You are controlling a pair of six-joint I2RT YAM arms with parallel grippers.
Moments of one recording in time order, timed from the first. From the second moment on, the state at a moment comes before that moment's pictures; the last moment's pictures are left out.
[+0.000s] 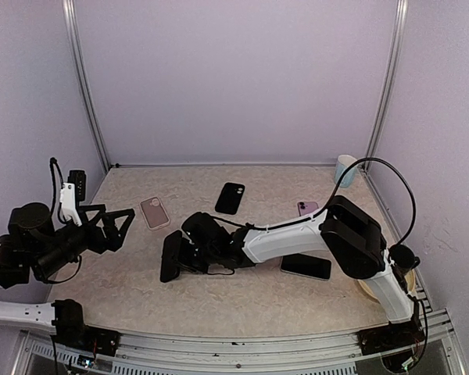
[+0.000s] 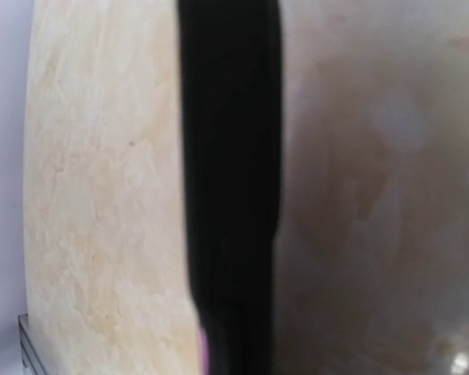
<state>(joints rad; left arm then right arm) -1.16 0.49 0.70 -0.46 -0.68 -0.42 1.16 2.34 1.67 0.06 -0.06 1.18</state>
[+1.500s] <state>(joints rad) -1.16 0.51 0.67 -0.45 -0.66 -0.50 1.18 2.03 1.51 -0.32 0.39 0.85</state>
